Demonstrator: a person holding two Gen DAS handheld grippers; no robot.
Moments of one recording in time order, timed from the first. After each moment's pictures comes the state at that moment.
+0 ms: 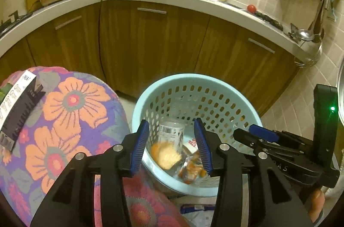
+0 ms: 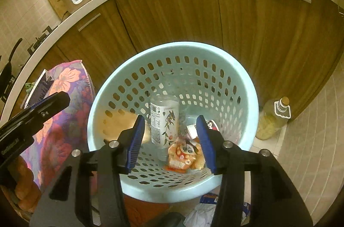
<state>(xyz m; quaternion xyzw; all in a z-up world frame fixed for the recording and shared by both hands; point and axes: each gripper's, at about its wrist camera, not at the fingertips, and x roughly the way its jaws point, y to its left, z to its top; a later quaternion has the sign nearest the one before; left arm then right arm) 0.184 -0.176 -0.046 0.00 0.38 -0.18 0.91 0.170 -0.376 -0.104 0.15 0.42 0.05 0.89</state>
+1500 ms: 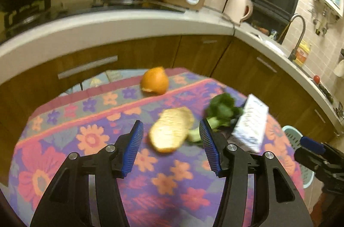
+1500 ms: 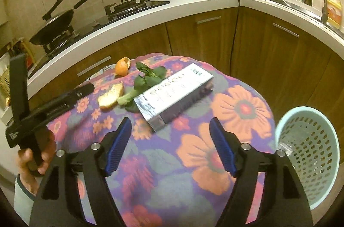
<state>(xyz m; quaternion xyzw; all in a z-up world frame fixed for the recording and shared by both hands) 0.160 0.187 -0.011 -0.13 0.34 0.03 0.93 0.185 -0.048 -0.009 0.01 0.38 0.22 0.90</state>
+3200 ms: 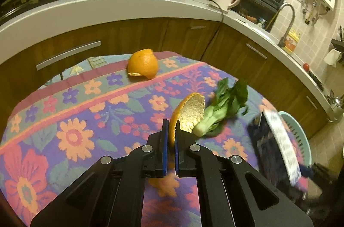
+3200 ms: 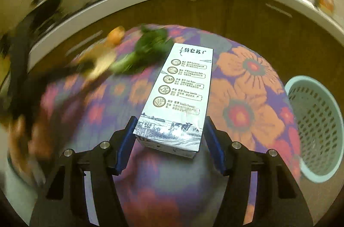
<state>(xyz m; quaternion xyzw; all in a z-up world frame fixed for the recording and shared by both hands) 0.169 0.187 -0.033 -0.13 0.35 -0.03 0.93 0.126 -0.034 -0.059 -0.05 0.41 0.20 0.89</state>
